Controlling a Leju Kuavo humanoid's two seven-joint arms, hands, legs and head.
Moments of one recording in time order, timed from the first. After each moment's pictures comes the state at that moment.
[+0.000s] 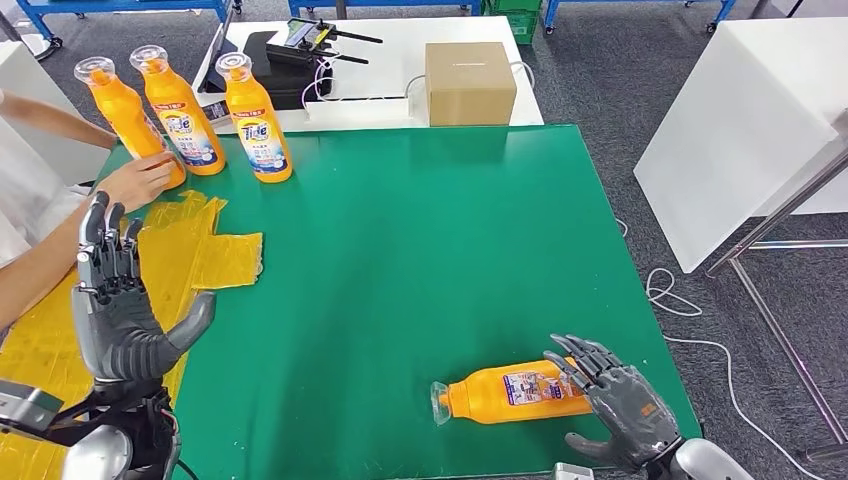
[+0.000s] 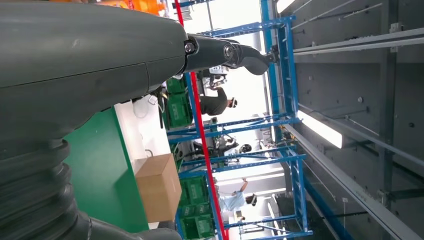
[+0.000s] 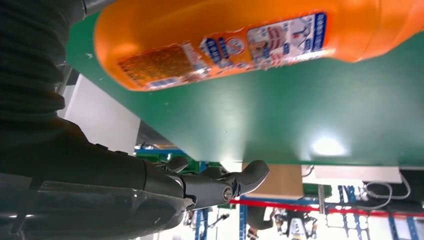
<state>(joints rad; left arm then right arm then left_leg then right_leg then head) 0.07 -0.13 -0.02 -1.95 -0.04 -0.04 -0.47 0.28 -0.49 0.30 -1.83 0.89 -0.02 -0.16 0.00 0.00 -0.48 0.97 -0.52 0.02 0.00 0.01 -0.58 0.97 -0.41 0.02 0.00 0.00</state>
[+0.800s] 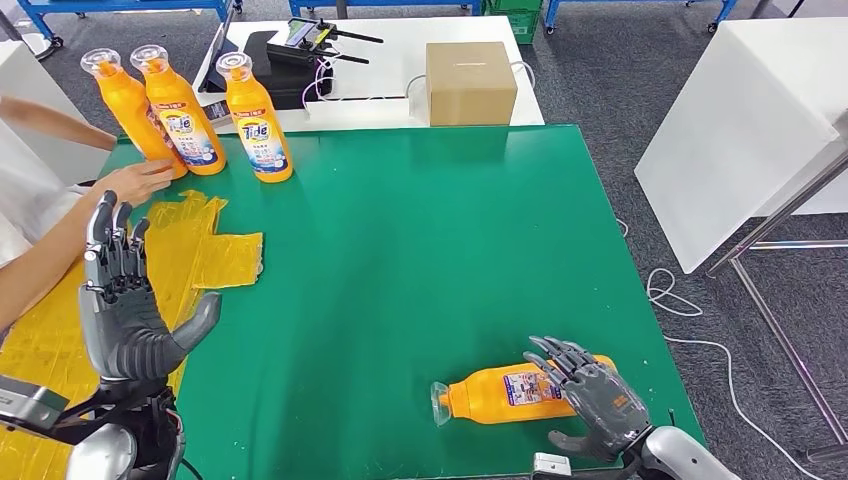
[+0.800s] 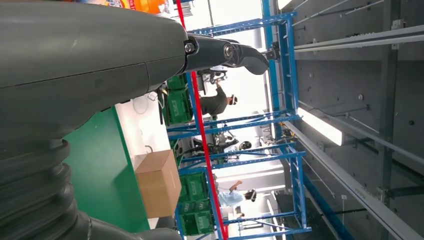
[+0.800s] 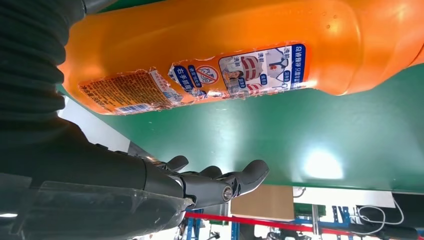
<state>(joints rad) 0.07 -0.13 -0.03 -1.95 -0.04 -0.04 -0.47 0.20 -0.47 0.38 -1.72 0.90 0.00 -0.15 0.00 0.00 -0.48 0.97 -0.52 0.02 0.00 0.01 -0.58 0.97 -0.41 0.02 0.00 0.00</state>
